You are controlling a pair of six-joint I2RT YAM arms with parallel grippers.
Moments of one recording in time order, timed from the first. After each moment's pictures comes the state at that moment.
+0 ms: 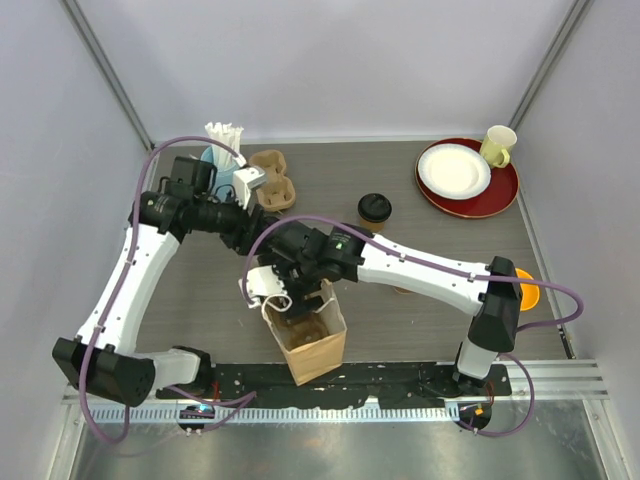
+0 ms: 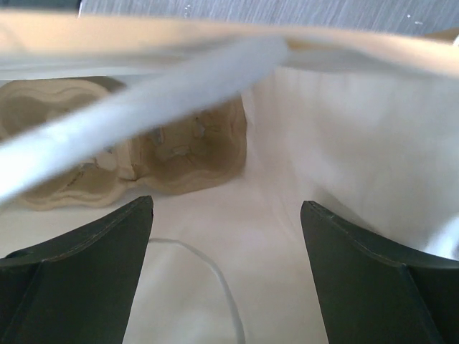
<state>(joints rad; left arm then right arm) -0.28 1.25 1.39 -1.08 0.70 0.29 1.17 1.73 1.64 -0.91 -0.17 -0.86</state>
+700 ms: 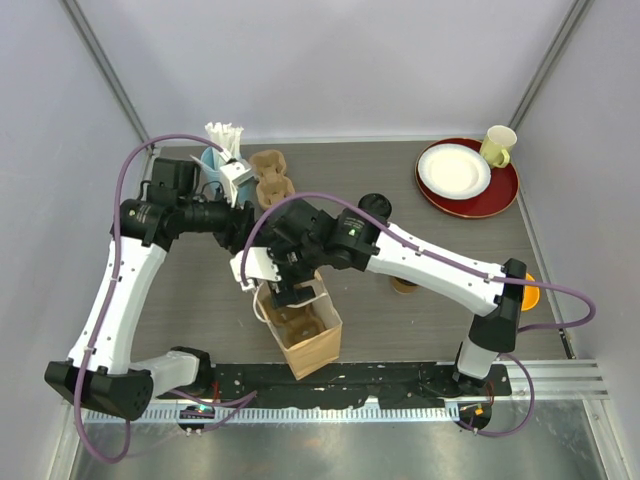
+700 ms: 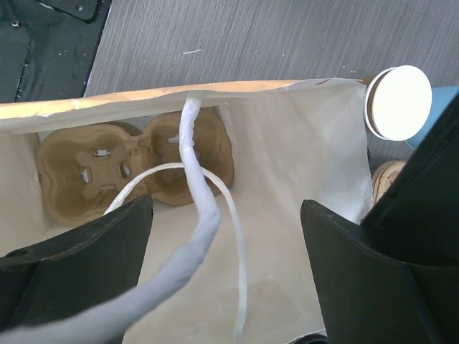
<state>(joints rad) -0.22 1.18 1.42 -1.06 0.79 0.28 1.16 1.72 1.83 -0.96 -0.24 -0.81</state>
